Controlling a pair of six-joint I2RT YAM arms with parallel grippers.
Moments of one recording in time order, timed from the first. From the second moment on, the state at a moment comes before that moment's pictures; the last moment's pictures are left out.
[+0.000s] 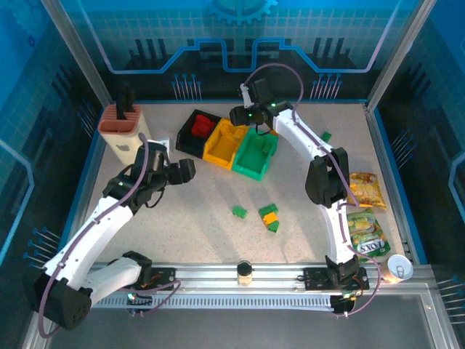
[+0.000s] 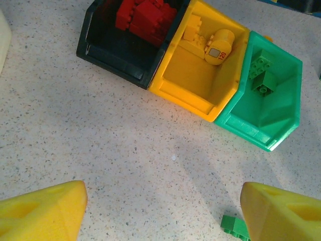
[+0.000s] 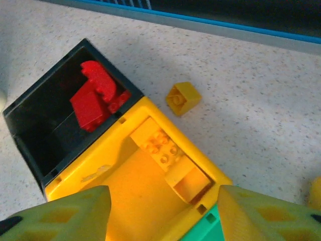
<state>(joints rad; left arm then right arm) -0.35 1.01 0.94 -0.65 -0.06 -0.48 0.45 2.23 2.14 -0.68 -0.08 0.20</state>
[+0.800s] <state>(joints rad) -0.34 1.08 0.93 -0.65 -0.02 -0.48 0.22 2.49 2.30 -0.89 -0.03 0.10</state>
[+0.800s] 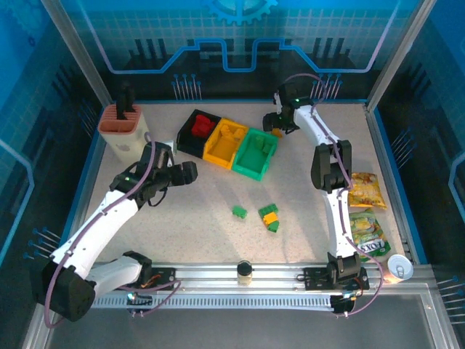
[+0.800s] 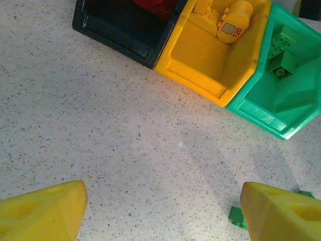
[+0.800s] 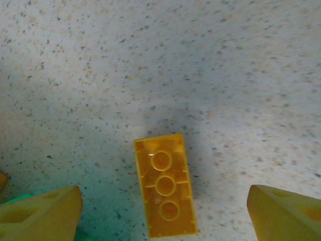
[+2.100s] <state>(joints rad) -0.34 0.95 0.92 -0.66 -0.02 -0.48 0.36 2.22 2.28 -0.93 0.07 0.07</state>
